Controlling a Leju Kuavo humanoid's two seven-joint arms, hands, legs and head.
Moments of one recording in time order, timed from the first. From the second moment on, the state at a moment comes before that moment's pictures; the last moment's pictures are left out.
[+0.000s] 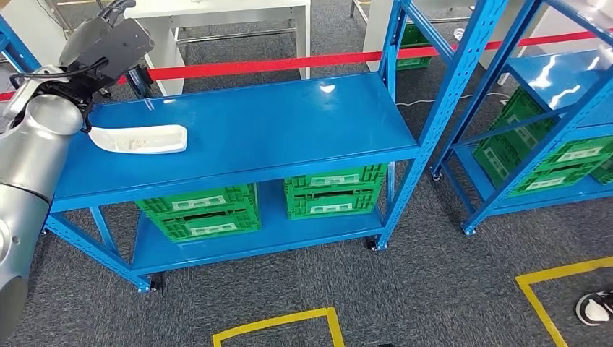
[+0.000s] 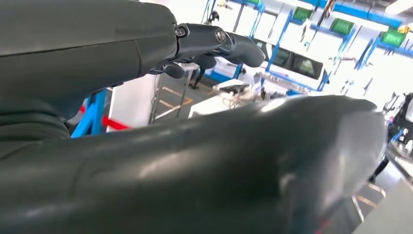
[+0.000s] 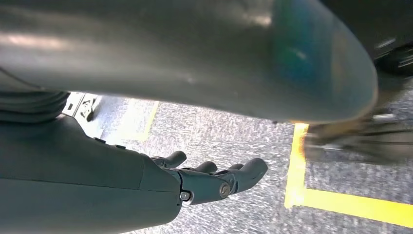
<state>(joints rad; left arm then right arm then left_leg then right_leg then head) -1.30 -0.04 -0.27 -0.37 -0.72 -0.08 -0.30 -0.02 0.07 -0.50 -0.18 0.38 0.25 0.14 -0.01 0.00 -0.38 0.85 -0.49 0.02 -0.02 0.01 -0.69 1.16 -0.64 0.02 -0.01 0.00</state>
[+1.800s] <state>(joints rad) -0.97 0.25 -0.34 -0.38 -0.38 -0.51 -0.61 -0.03 0.06 -0.54 -0.17 0.41 0.25 0.15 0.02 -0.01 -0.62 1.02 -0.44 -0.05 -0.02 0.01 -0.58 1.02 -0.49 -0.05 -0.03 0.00</state>
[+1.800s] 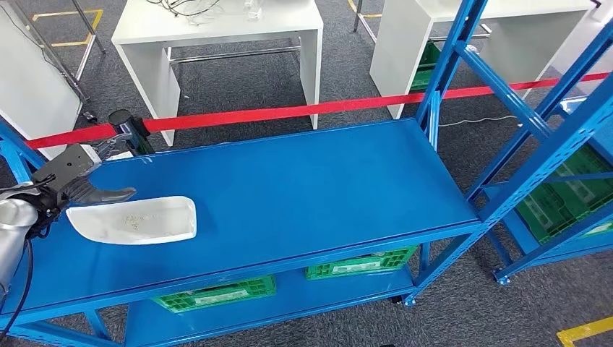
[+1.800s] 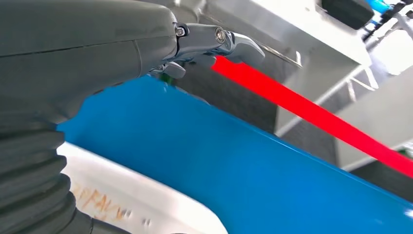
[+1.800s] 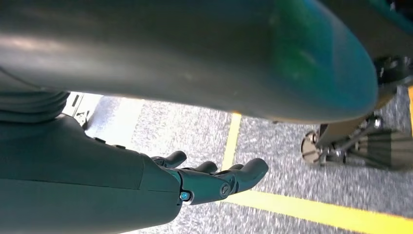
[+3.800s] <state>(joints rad) -0.61 0.32 -0.52 -0.74 -0.72 -0.18 -0.53 -0.03 0.06 -0.61 -0.17 0.43 0.25 0.15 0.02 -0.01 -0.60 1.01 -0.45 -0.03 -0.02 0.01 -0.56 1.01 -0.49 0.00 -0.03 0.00</state>
